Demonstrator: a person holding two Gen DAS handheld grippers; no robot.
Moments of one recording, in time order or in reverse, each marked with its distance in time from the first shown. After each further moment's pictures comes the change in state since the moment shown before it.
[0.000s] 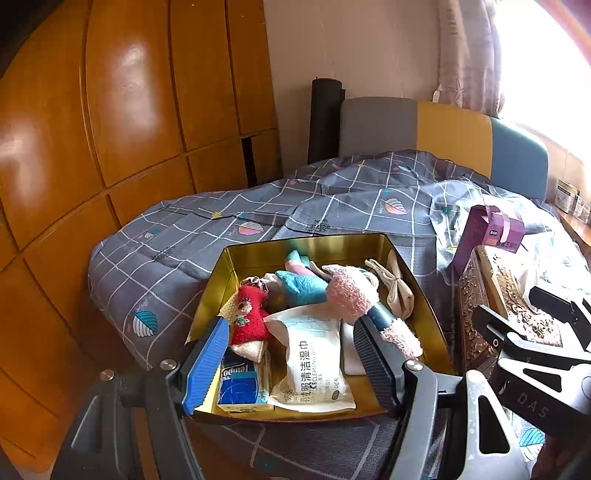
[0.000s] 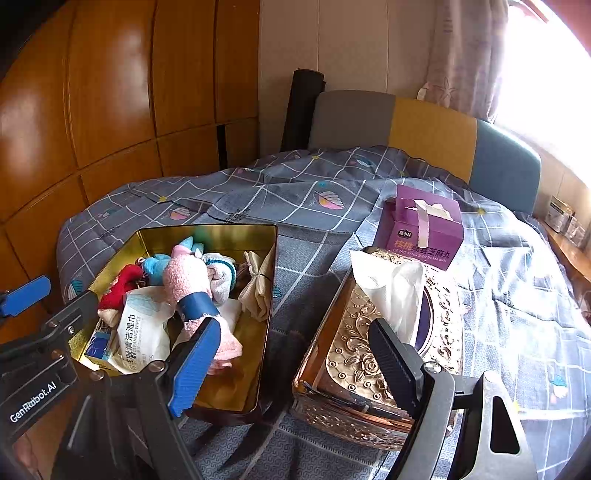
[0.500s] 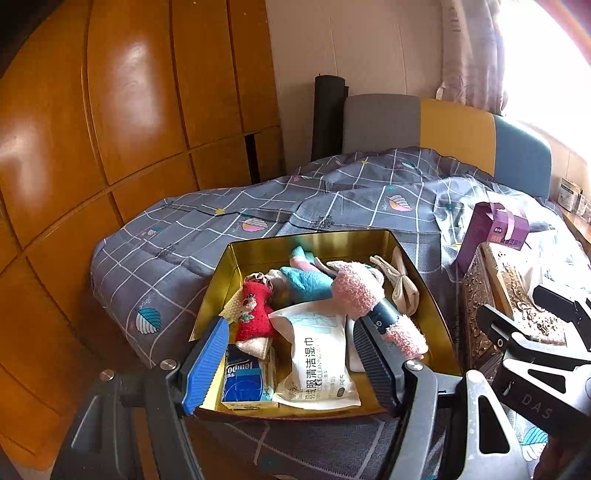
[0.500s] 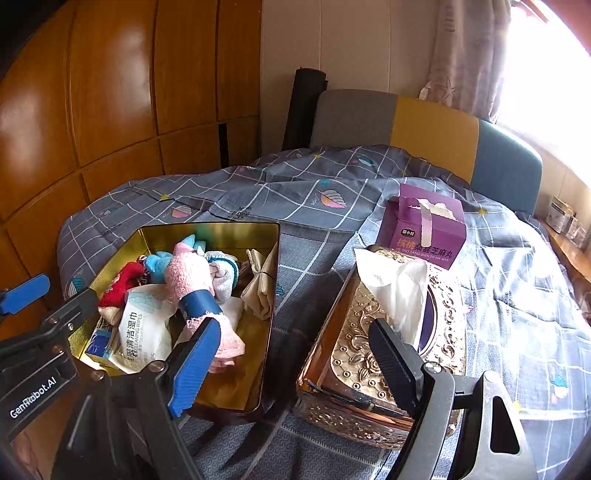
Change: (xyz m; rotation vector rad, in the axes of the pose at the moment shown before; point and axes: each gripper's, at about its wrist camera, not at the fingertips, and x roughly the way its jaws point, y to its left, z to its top) left arm 0.003 0.002 -0.001 0.003 0.012 0.012; right arm 0.002 0.005 0.000 -0.003 0.004 -0.001
